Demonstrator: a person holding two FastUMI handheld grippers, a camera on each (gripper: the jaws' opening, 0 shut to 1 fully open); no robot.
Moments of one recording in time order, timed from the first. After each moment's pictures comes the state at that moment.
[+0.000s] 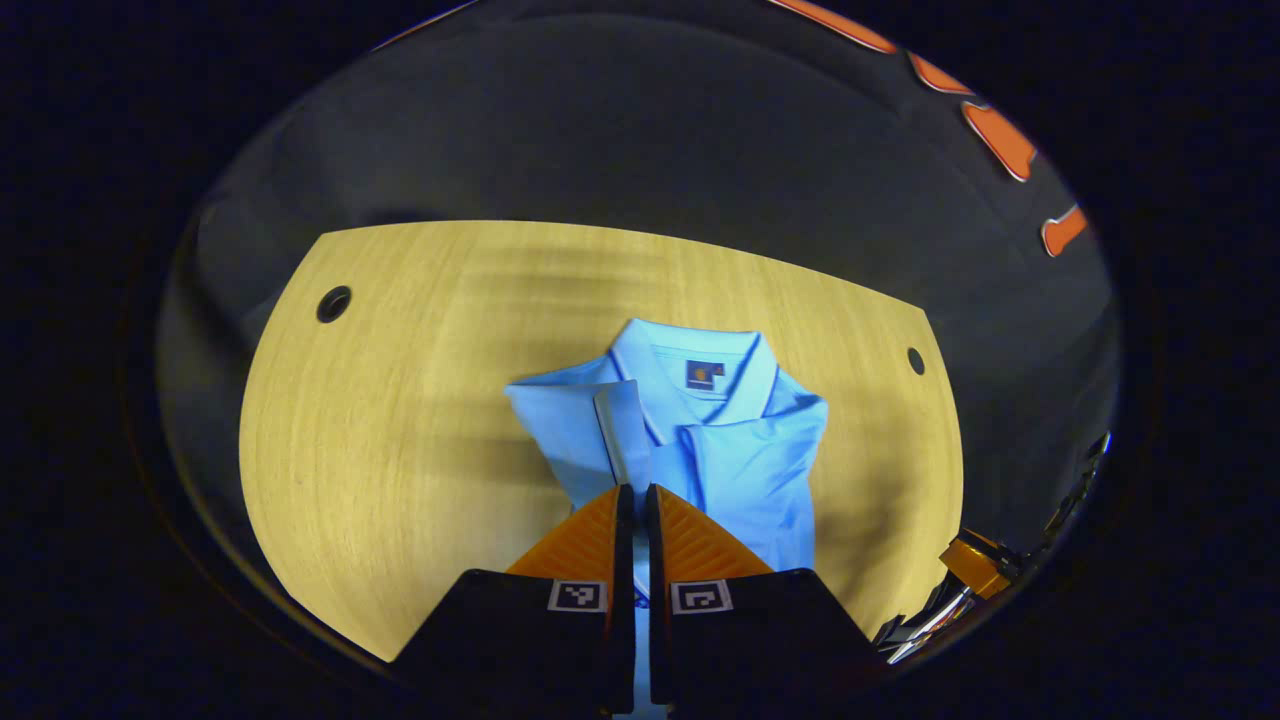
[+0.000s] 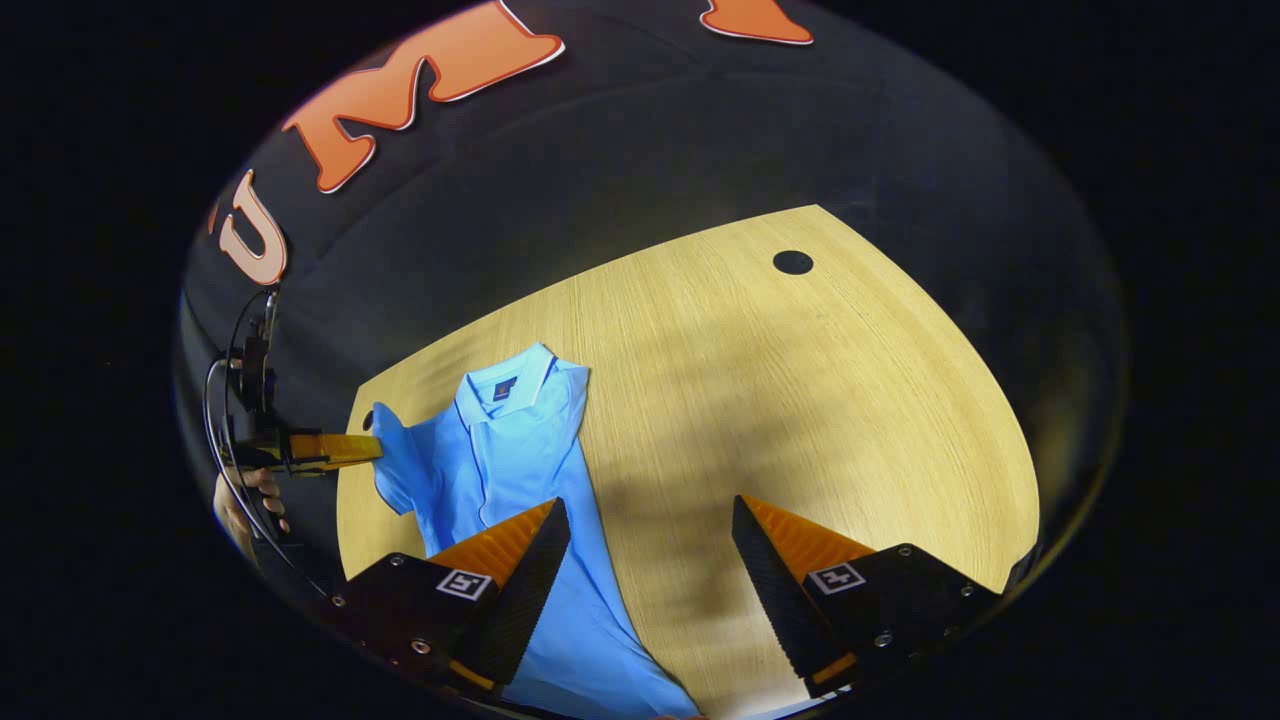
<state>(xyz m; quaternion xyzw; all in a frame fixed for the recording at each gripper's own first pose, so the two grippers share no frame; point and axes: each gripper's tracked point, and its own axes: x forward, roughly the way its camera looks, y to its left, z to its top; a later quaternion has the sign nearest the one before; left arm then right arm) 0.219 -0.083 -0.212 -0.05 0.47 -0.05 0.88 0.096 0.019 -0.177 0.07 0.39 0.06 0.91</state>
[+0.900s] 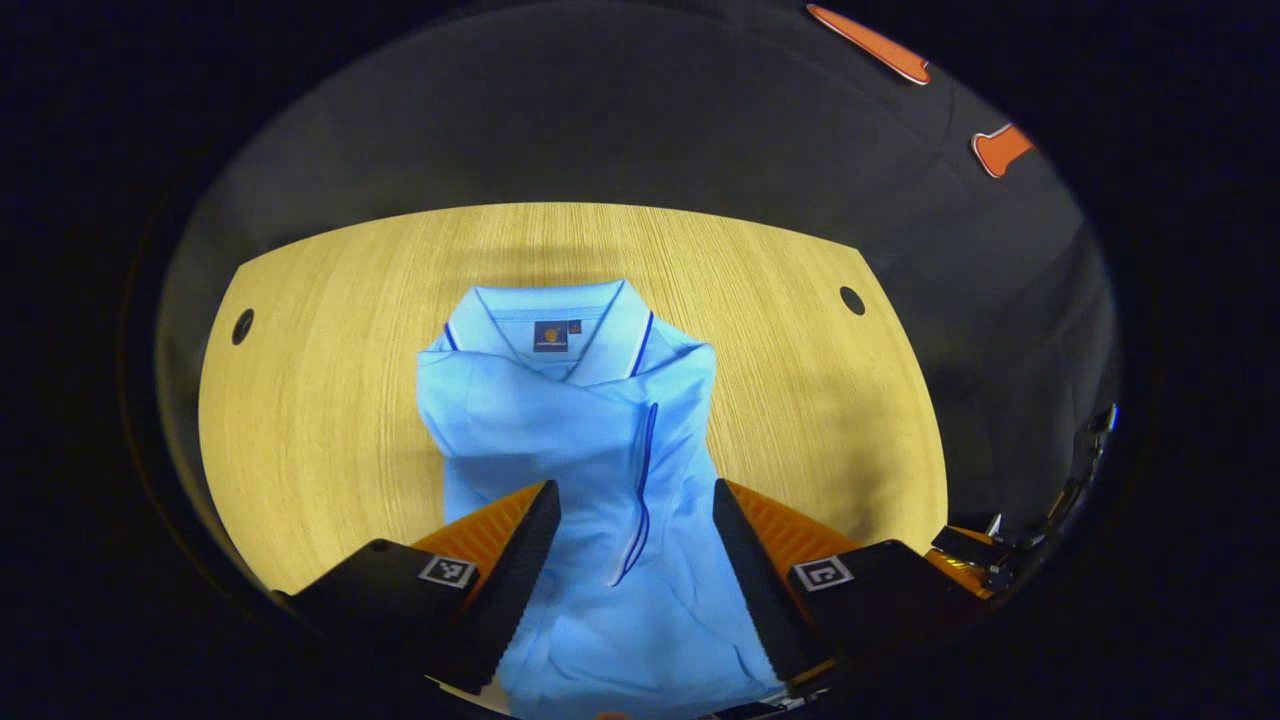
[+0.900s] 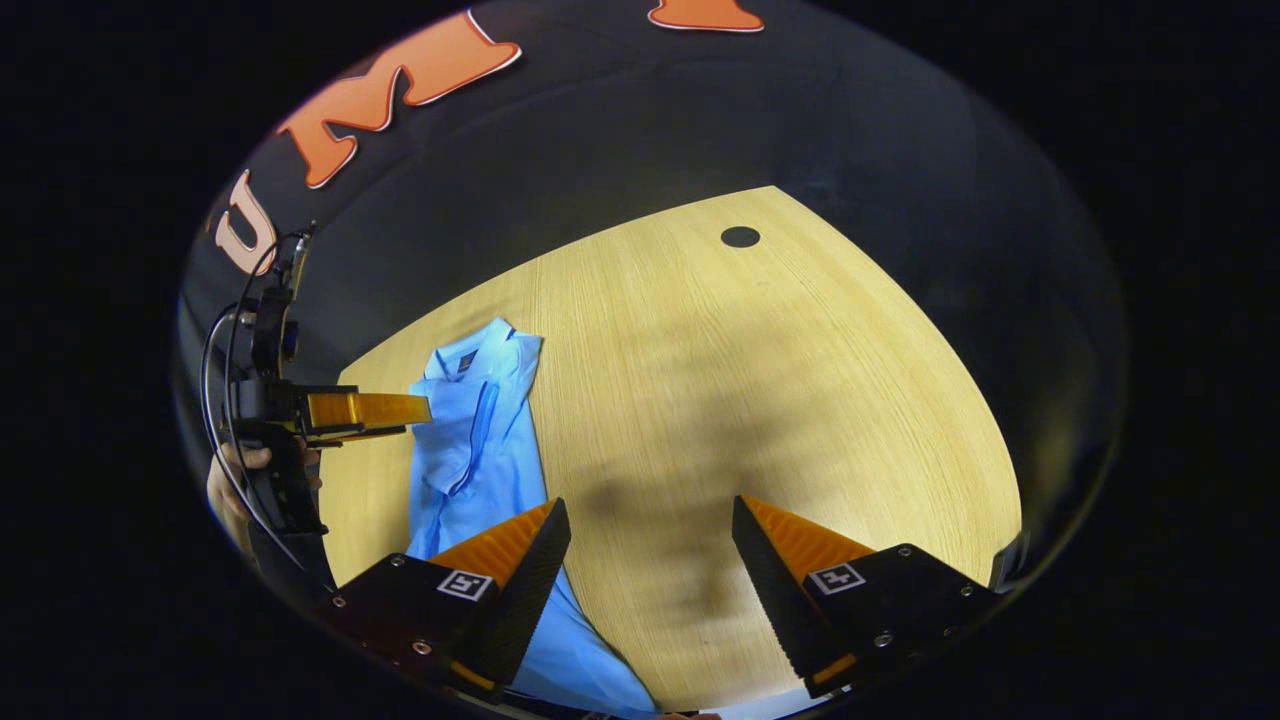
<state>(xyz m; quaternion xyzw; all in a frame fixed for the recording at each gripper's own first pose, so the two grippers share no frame) 0.198 -0.165 -0.240 -0.02 0.47 -0.10 0.88 0.061 -0.018 -0.201 0.06 0.41 0.05 0.91</state>
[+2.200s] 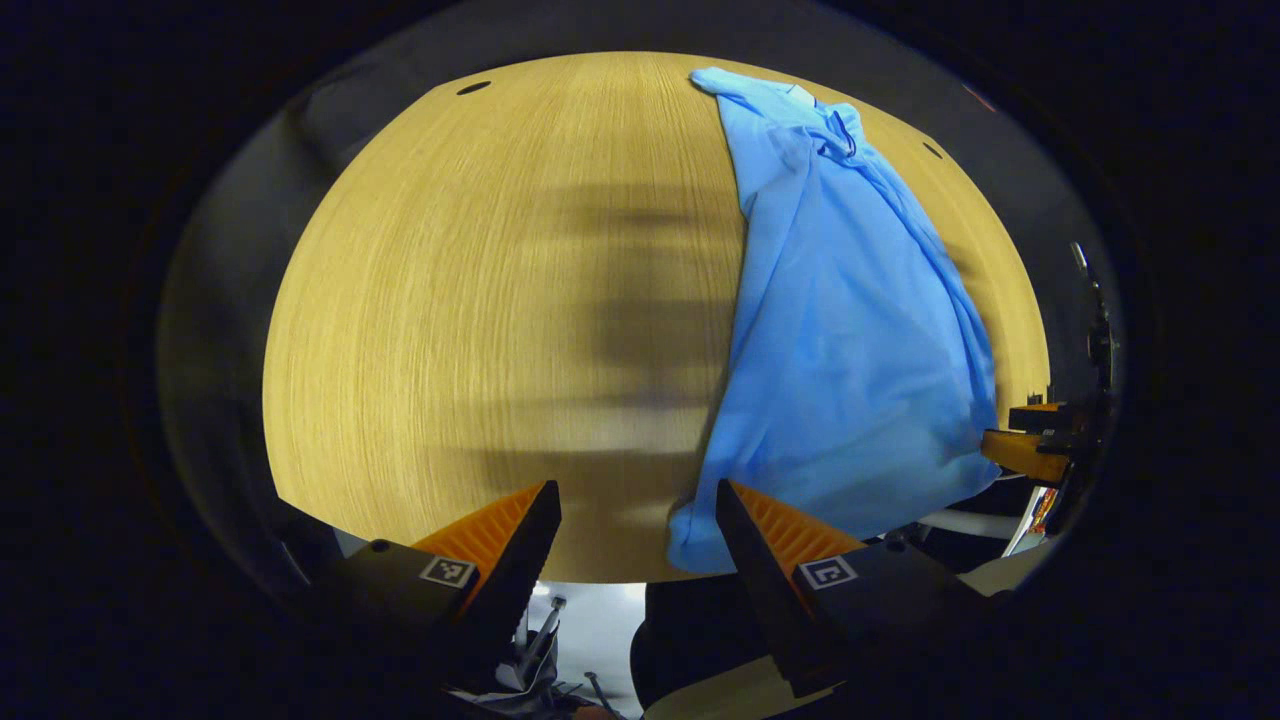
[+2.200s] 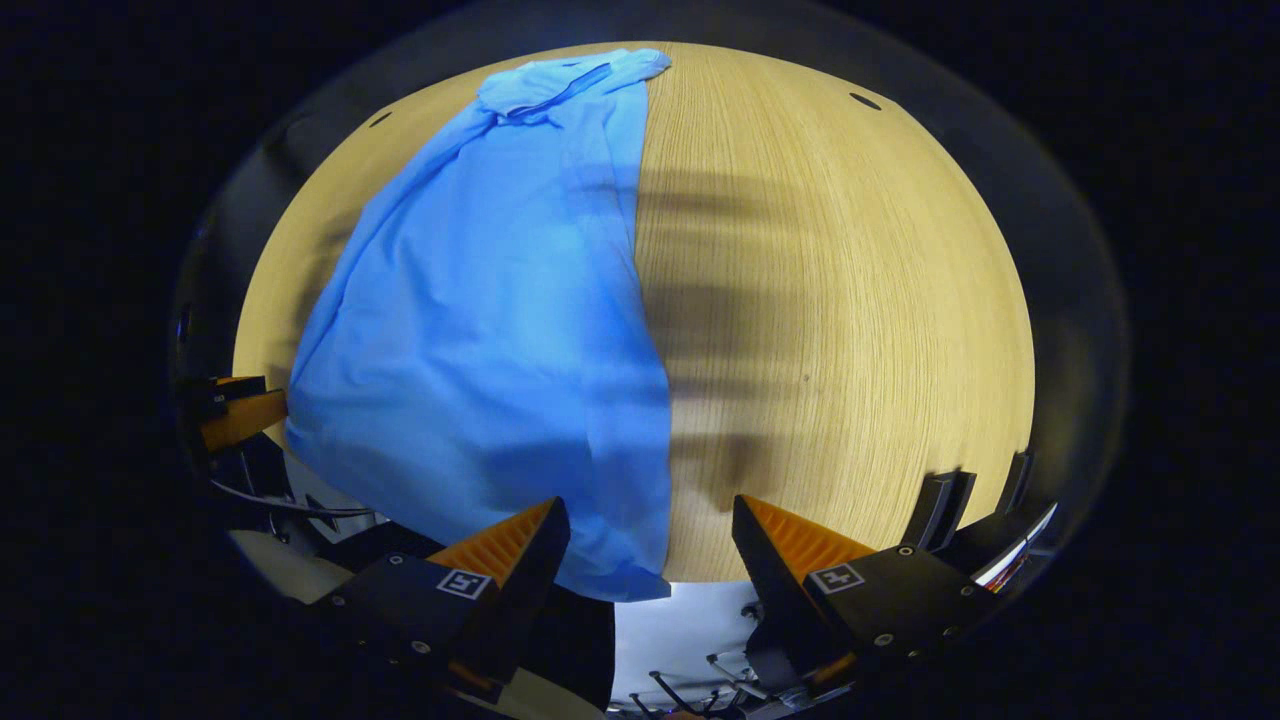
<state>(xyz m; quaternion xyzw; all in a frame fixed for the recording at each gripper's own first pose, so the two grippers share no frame) -0.156 0.032 -0.380 0.01 0.59 0.01 0.81 -0.168 0.004 -0.350 -0.17 0.60 0.08 0.78</state>
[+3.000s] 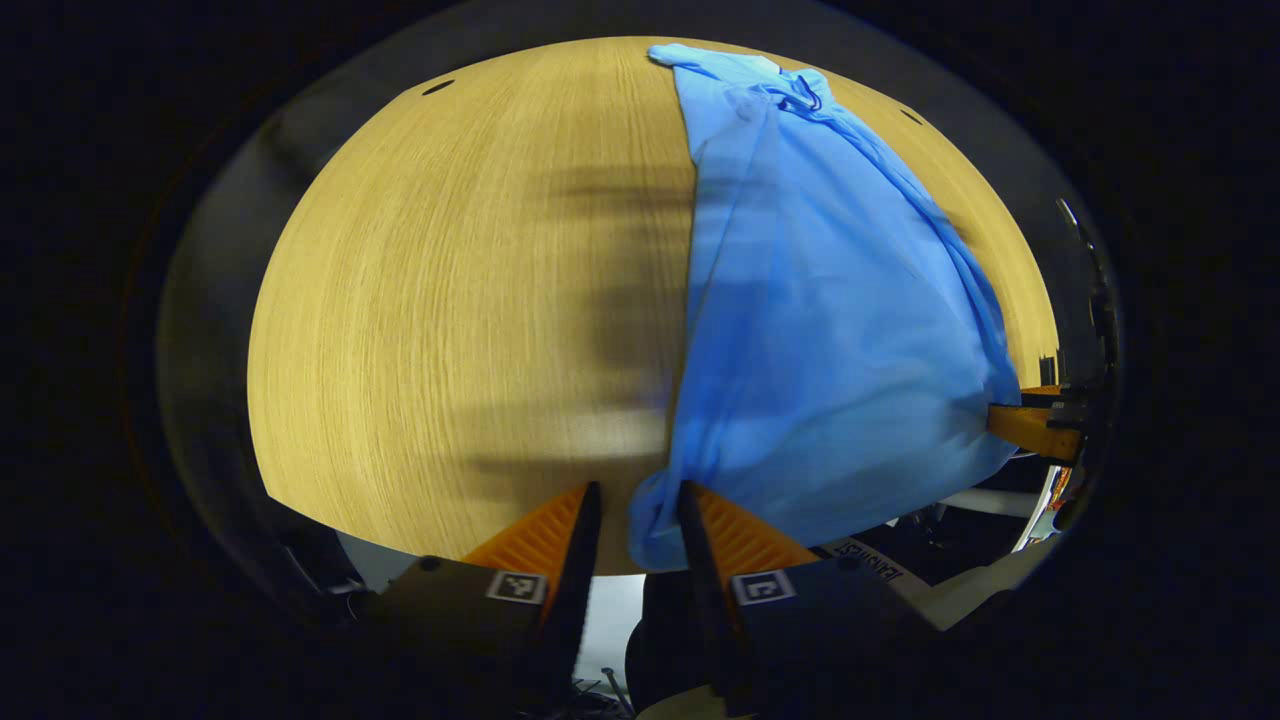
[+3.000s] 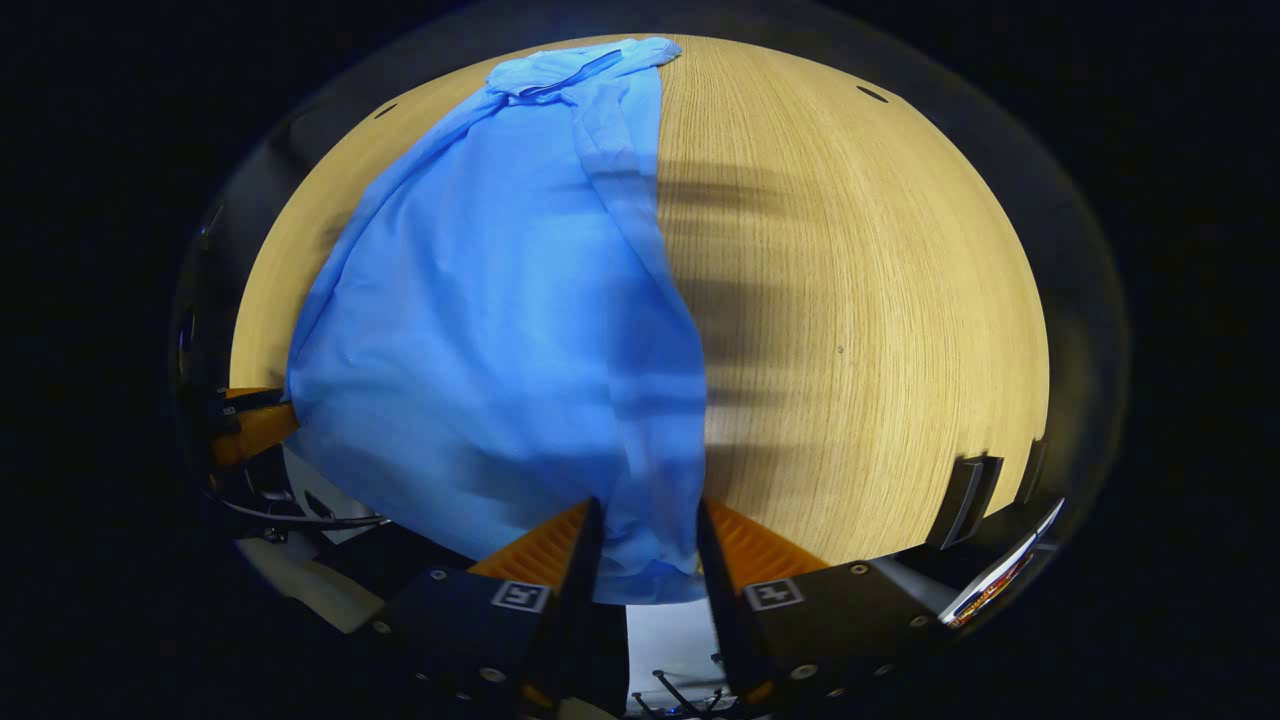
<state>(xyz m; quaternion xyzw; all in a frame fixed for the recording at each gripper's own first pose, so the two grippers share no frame) -0.165 -0.002 -0.400 0.03 0.59 0.00 0.81 -0.181 0.015 -0.368 -0.15 0.60 0.09 0.78</state>
